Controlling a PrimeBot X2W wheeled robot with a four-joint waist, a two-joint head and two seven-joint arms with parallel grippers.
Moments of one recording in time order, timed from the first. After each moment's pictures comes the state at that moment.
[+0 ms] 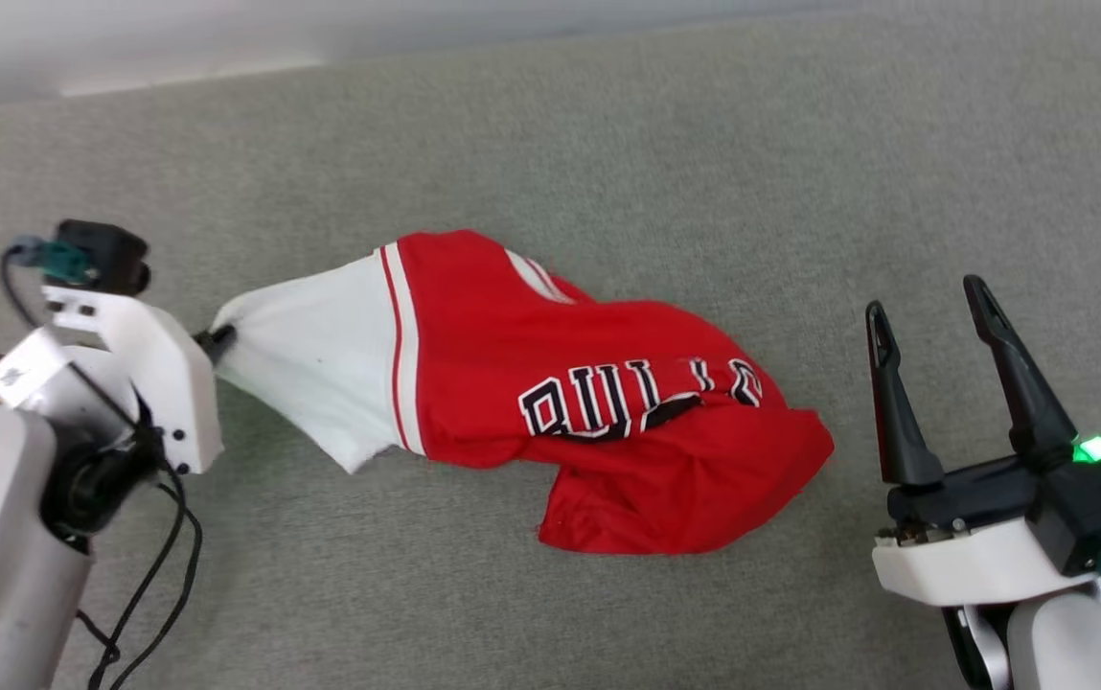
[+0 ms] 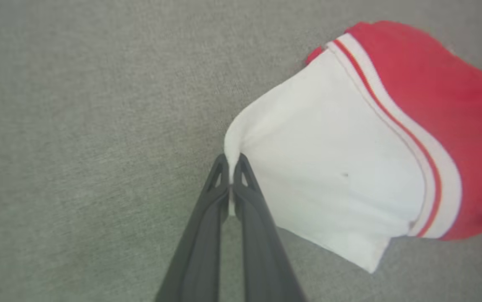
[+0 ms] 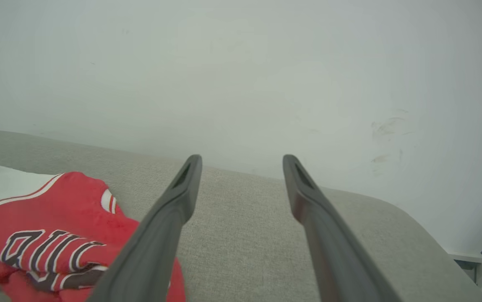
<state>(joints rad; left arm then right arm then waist) -0.55 0.57 -0.32 0.28 -0.69 -0.07 0.58 -0.13 -0.05 0.04 -0.13 -0.06 0.13 -0.26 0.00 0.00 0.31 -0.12</state>
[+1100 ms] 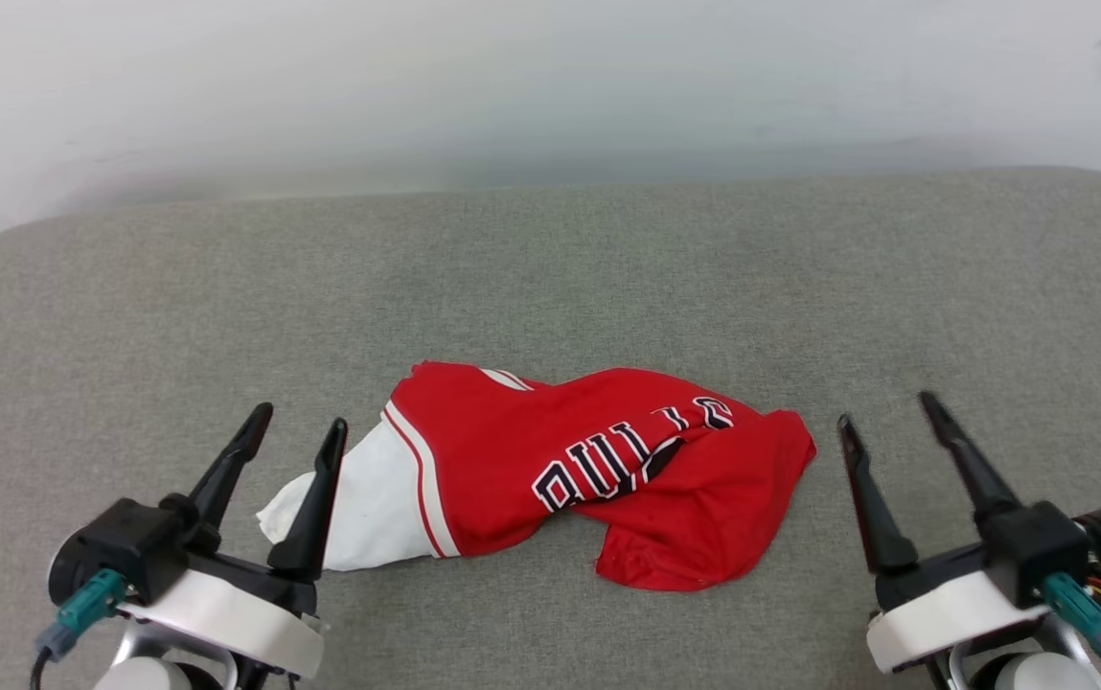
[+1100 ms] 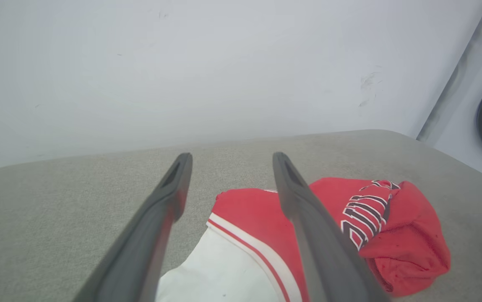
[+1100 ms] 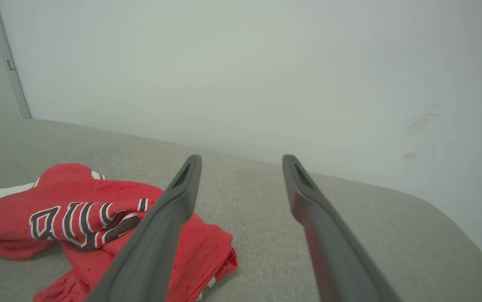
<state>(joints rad) -0.07 0.43 -0.27 -0.01 -0.52 -0.08 -0.24 -0.04 -0.10 0.06 0.02 -0.02 0.13 -0.24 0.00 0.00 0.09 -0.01</state>
